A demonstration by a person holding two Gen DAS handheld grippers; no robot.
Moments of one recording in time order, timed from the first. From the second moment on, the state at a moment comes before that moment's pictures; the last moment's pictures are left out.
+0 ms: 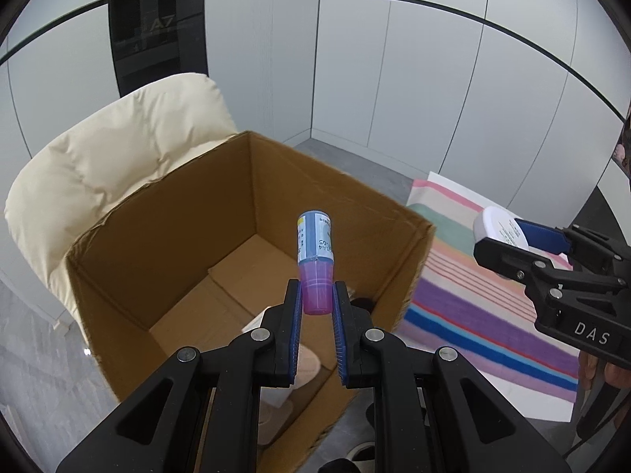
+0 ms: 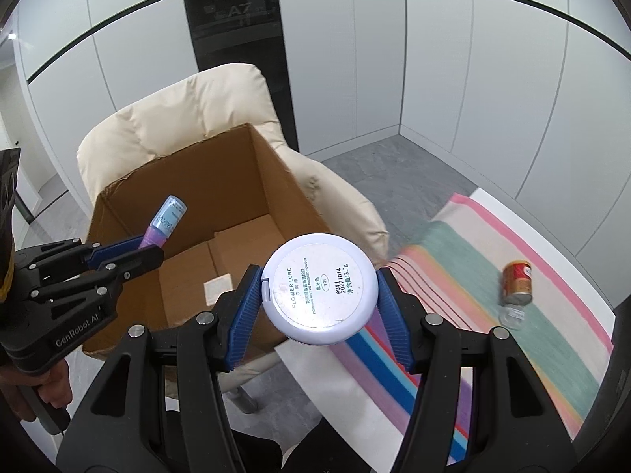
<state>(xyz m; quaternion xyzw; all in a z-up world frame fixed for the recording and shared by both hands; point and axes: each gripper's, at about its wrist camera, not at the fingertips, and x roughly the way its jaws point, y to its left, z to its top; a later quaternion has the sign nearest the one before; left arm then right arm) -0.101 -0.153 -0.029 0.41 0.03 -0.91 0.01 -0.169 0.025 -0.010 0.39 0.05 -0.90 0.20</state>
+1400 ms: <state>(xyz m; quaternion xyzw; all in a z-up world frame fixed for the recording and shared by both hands) -0.063 -0.239 -0.021 0.38 0.04 -0.91 0.15 -0.179 -0.058 -0.008 0.38 0.05 -0.90 0.22</state>
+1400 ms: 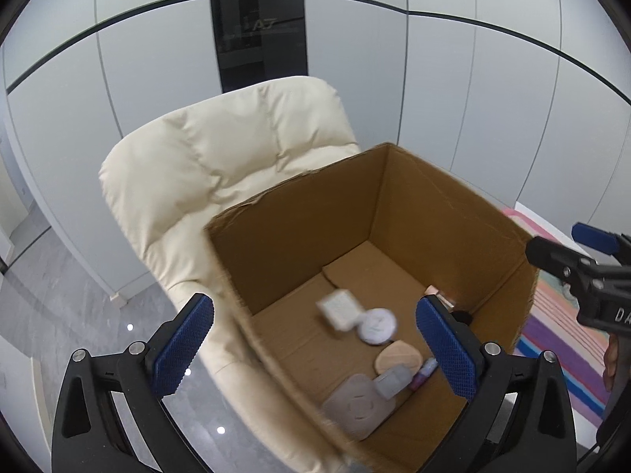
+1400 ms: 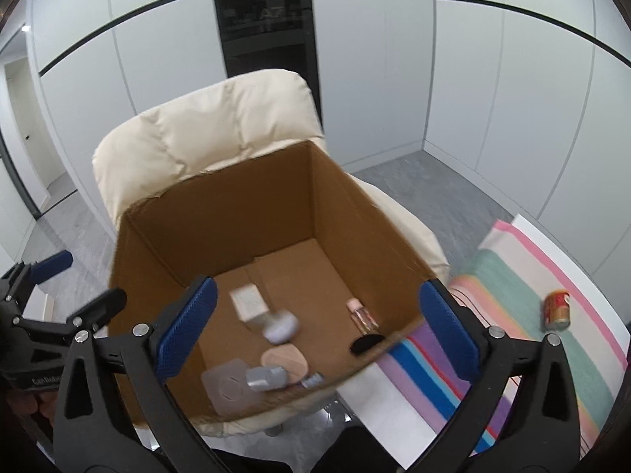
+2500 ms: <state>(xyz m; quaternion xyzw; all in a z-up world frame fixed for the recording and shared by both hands) -0.142 -0.053 -0.020 0.38 -0.01 -0.92 0.01 -0.166 0.168 -0.015 0.39 -0.01 -0.92 0.06</state>
